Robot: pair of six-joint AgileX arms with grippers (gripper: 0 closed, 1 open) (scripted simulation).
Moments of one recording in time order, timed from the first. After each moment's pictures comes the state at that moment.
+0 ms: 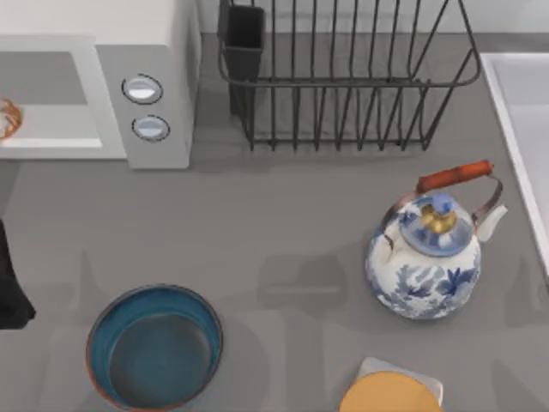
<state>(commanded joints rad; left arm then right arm) 0.00 0.00 0.00 0.00 0.00 0.00 0.00 0.00 0.00 0.00 0.00 0.00</state>
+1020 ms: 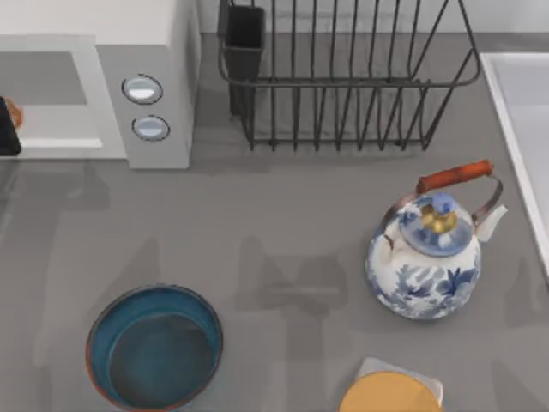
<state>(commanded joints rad) 0.11 1.10 0.46 0.52 0.12 0.05 0.00 0.00 0.00 0.00 0.00 0.00</state>
